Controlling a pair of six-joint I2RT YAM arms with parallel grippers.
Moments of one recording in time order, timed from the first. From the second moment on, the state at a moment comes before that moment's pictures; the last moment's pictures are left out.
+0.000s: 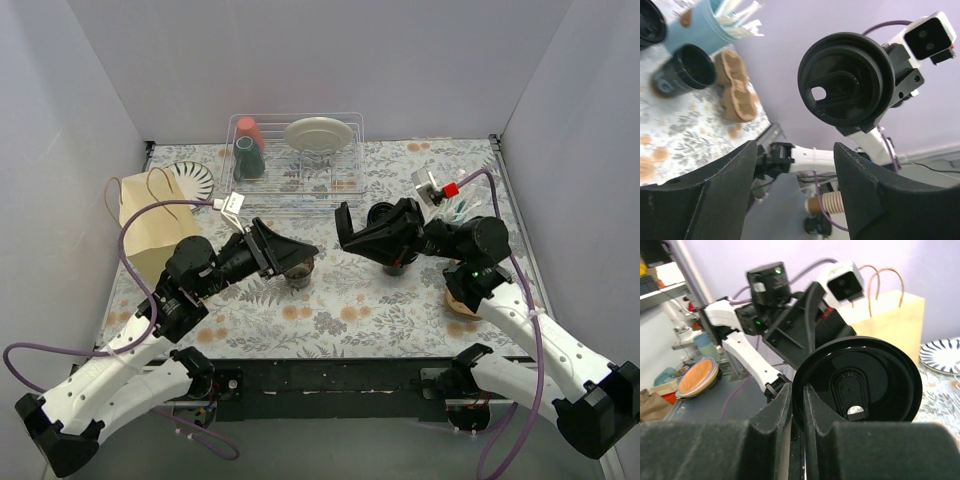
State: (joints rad) left arm -0.73 0.72 0.79 -0.05 0.26 -1.07; right arm 0.61 0.94 0.80 0.60 -0.90 0.63
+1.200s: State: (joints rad) left arm -0.75 0.99 0.72 0.51 0.45 -1.37; right arm 0.64 0.93 0.70 0.91 -0.90 0.79
